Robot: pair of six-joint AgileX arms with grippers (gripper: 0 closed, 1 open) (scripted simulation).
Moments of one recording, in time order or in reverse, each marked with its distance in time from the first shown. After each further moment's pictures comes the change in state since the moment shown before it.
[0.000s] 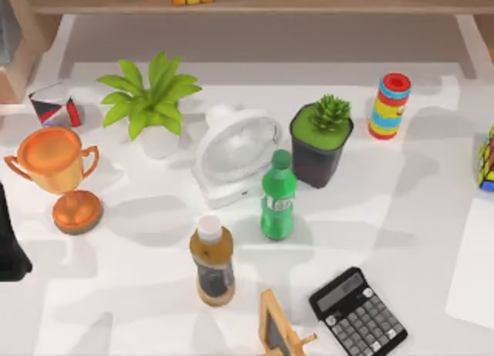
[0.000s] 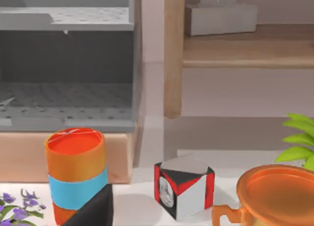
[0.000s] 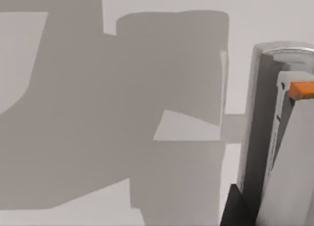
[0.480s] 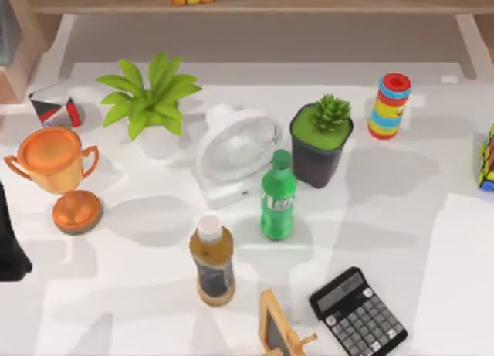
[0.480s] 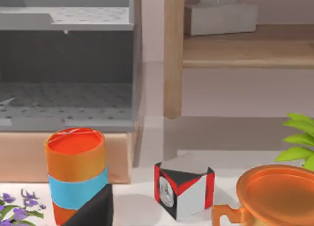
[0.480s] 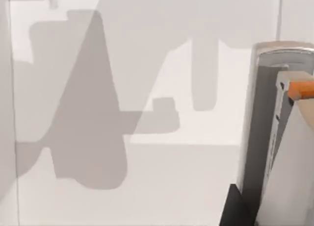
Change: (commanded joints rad) left arm 0.000 0.000 0.000 0.000 0.000 0.000; right arm -0.034 -0.166 0.001 0.056 -0.066 -0.058
